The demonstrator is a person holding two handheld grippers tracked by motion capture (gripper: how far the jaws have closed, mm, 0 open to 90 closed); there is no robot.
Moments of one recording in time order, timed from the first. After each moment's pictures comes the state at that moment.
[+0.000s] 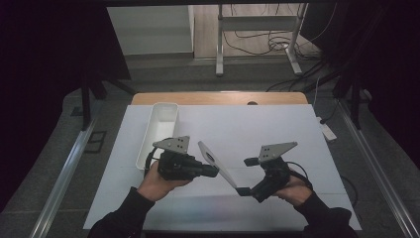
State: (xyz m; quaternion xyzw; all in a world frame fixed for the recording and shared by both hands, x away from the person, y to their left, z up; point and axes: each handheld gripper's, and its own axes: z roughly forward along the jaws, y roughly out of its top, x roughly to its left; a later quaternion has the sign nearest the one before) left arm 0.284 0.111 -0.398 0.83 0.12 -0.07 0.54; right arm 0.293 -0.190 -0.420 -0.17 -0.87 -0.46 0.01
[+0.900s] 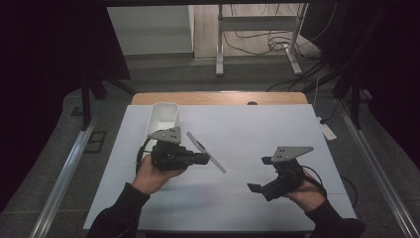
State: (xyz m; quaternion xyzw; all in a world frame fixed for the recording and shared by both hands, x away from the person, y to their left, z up) left arm 0.297 0.129 -0.391 0.83 0.20 -0.02 0.52; right arm 0.283 -0.219 -0.418 -0.25 -0.87 -0.43 -0.07
